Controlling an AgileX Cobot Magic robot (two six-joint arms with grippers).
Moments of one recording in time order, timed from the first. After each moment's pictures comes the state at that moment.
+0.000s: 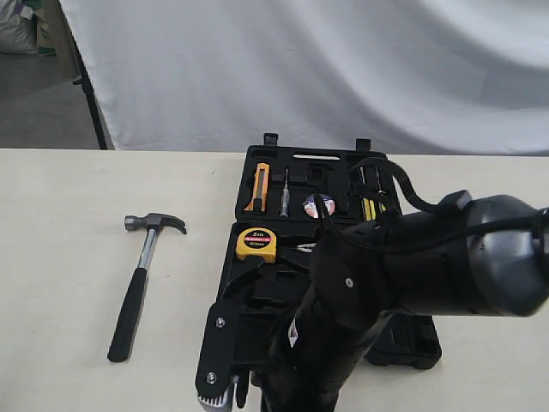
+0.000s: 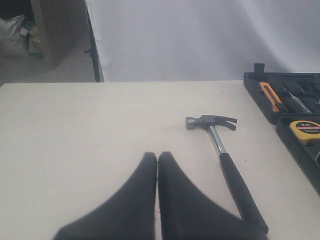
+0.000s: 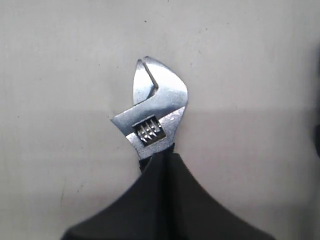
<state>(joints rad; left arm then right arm) 0.09 0.00 0.00 -0.03 0.27 0.01 0.99 1.76 -0.95 0.29 0.65 -0.90</state>
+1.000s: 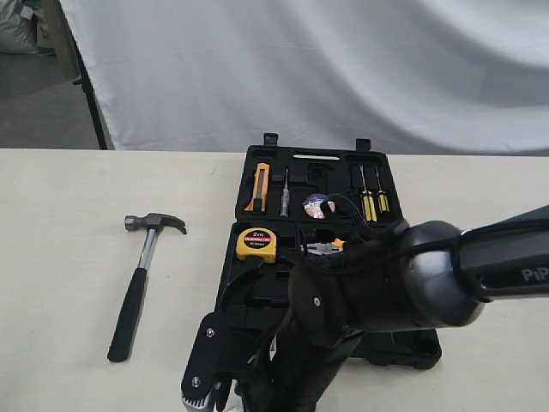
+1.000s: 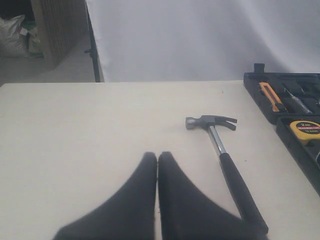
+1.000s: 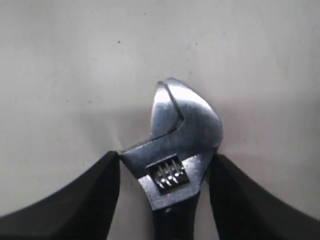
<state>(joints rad) 0.09 0.00 0.00 -0.03 0.27 0.01 1.00 1.90 -0.96 0.40 0.55 -0.90</state>
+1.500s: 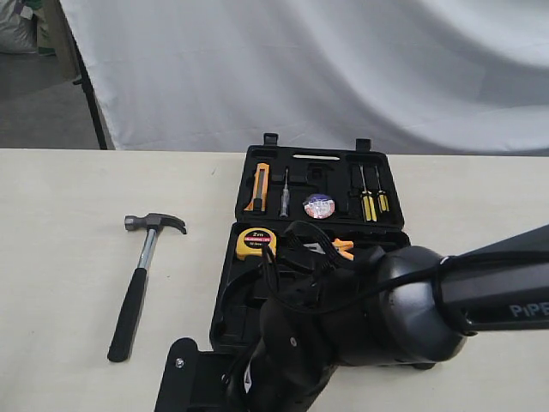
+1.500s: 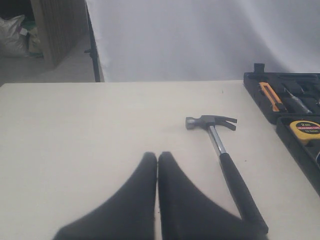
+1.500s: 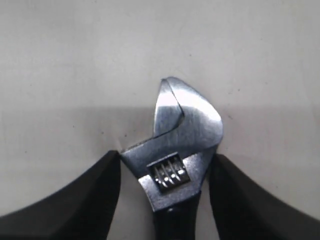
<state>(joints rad) 0.09 0.00 0.00 -0.03 0.27 0.01 1.10 1.91 -0.97 0.31 0.50 -0.85</state>
